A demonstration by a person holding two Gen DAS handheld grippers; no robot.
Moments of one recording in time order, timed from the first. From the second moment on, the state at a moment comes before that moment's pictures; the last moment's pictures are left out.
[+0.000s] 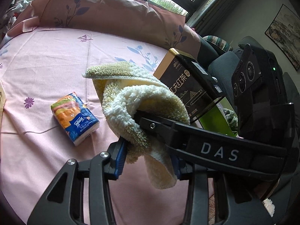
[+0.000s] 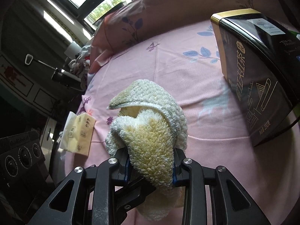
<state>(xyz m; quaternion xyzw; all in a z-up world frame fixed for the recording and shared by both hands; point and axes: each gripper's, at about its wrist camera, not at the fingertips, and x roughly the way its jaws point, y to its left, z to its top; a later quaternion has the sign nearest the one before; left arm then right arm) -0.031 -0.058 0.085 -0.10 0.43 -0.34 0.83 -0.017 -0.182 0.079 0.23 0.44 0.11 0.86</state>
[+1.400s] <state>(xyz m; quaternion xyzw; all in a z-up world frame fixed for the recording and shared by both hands) -0.094 -0.277 0.190 0.08 0.22 -0.50 0.84 -0.154 -0.376 0.183 0.26 0.15 -0.05 0.95</state>
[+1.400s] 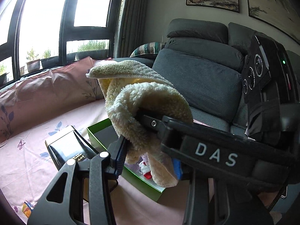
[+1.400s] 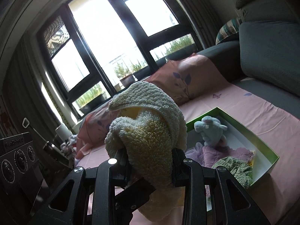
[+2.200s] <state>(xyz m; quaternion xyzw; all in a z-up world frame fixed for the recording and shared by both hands) -0.067 -0.389 0.131 0.15 0.29 -0.47 0.82 -0.141 -0.476 0.109 0.41 0.17 -0.14 0.89</state>
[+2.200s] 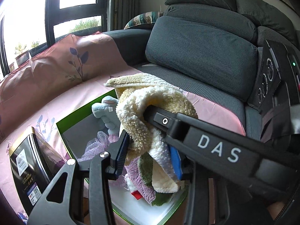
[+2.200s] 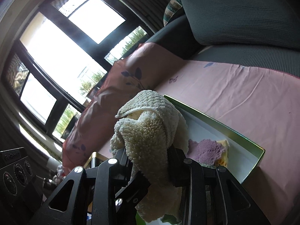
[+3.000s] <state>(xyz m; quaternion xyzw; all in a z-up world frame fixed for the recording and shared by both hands) -0.055 -0.362 0.143 0.12 0.35 -0.39 0.84 -0.162 -0.485 0.111 0.40 0.22 -0.23 0.86</state>
